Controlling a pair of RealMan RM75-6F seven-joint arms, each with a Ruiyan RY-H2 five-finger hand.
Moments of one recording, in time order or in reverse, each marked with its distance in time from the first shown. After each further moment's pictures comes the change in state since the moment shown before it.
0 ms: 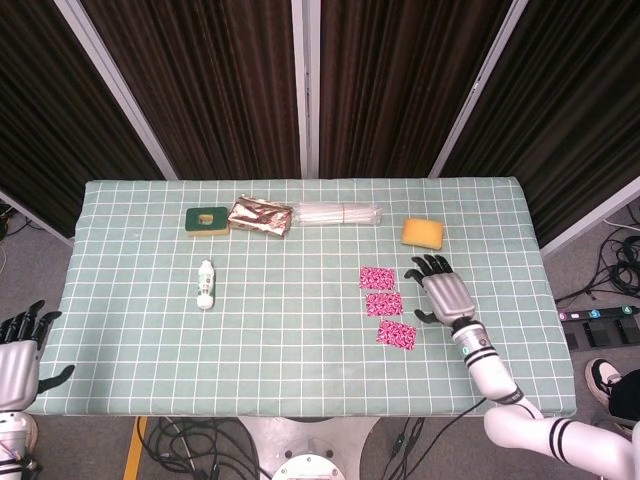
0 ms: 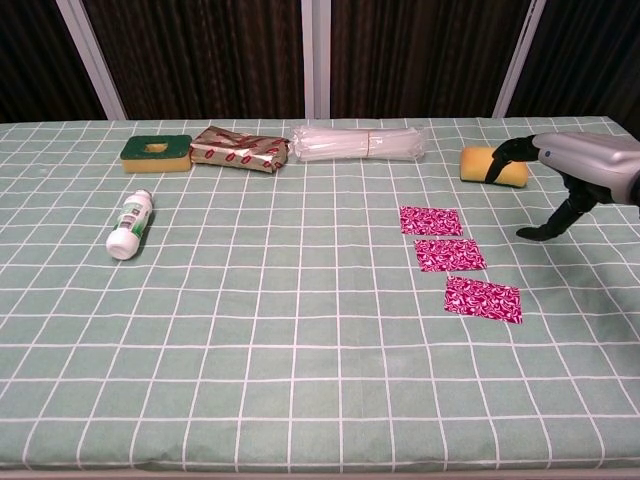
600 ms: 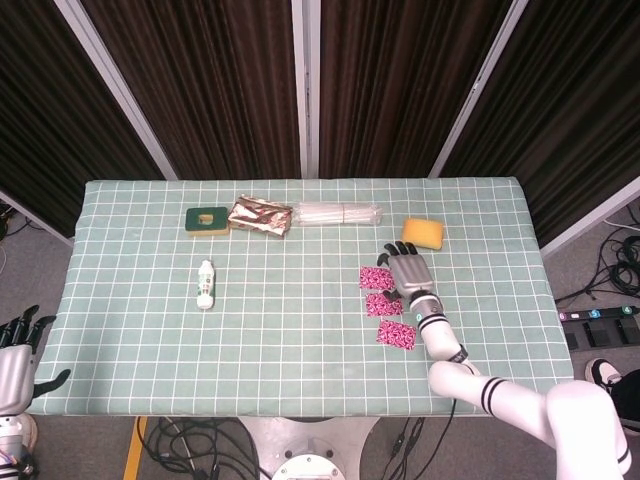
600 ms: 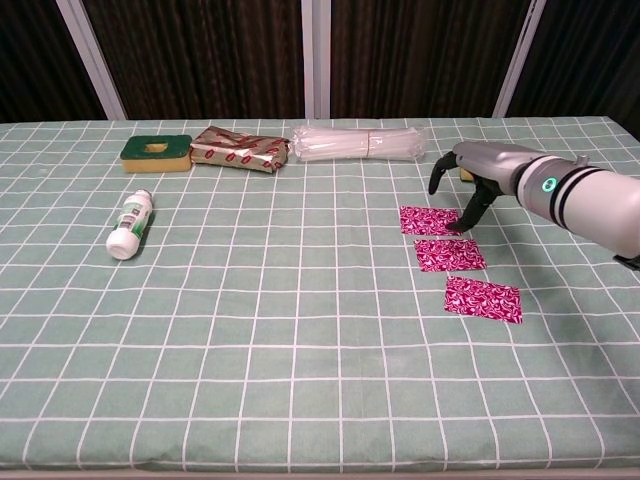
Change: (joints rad) left arm 0.013 0.000 0.003 0.006 -0.014 -0.002 -0.006; right arm 0.222 -0.280 0.093 0.359 0.304 -0.174 -0.140
